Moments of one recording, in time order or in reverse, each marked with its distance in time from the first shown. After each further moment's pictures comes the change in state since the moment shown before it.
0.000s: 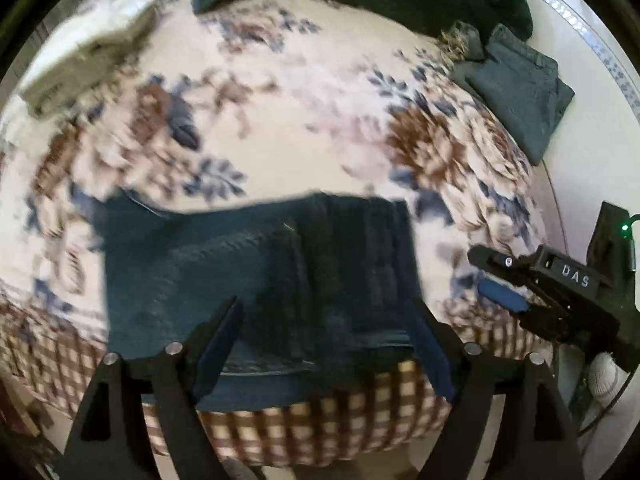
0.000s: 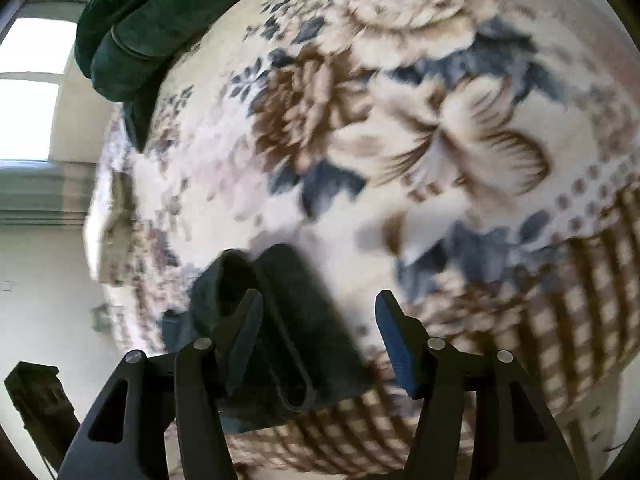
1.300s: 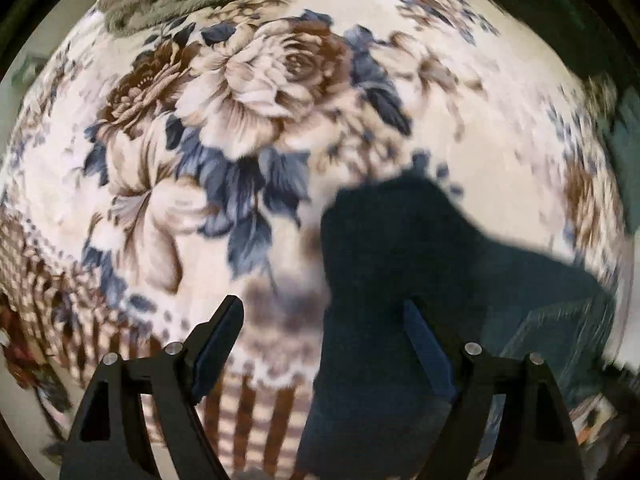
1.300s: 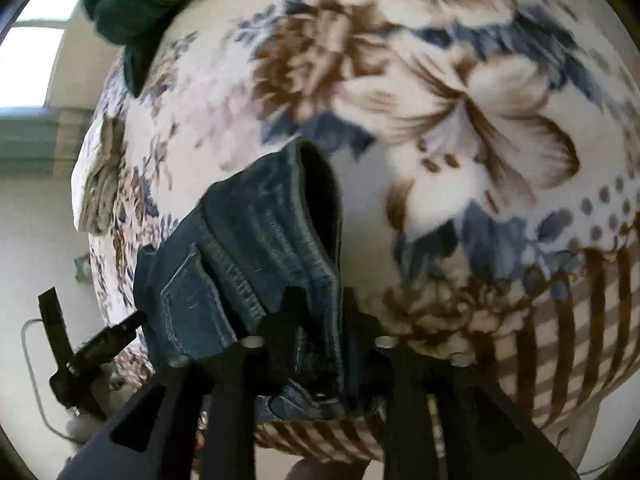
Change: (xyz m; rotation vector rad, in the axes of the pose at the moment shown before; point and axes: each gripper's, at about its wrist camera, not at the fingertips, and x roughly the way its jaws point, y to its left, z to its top) left arm 0.059 0.164 0.018 -0.276 0.124 0.134; right arm 0.031 -0.002 -0.006 -0.098 0.112 -0.074
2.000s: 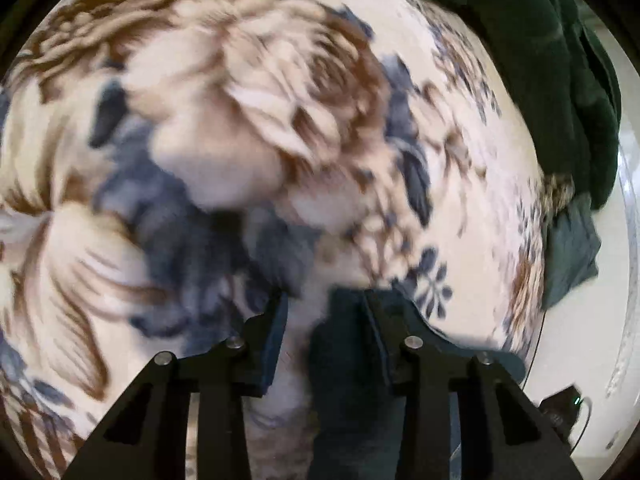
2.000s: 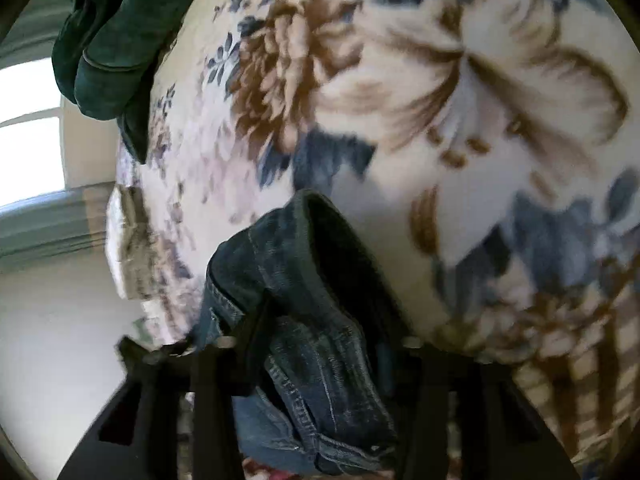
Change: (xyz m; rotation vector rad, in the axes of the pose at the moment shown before) left arm 0.058 0.064 0.048 -0.196 -0.010 -0.425; right arm 0.034 -0.013 0.016 0.207 -0.066 0.182
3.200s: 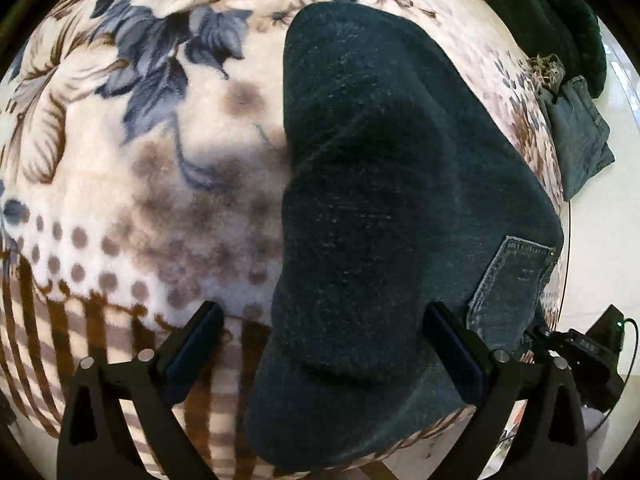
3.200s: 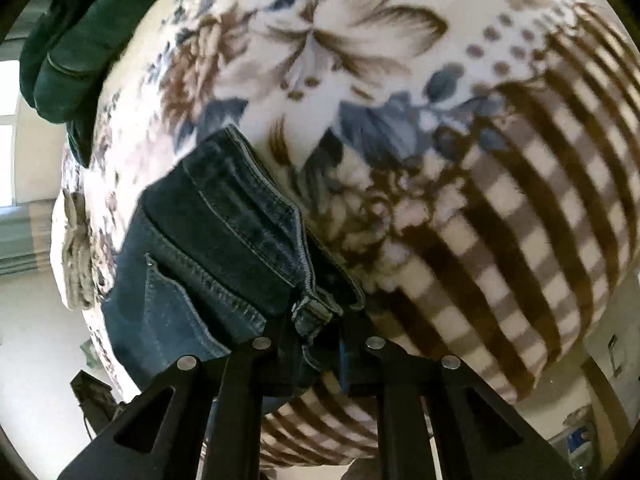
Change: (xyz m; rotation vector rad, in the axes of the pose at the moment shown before) left arm 0.002 -0.033 -0.136 0.185 0.159 0.099; right arm -0.027 -0.046 -0.065 0.072 -0.058 -0.220
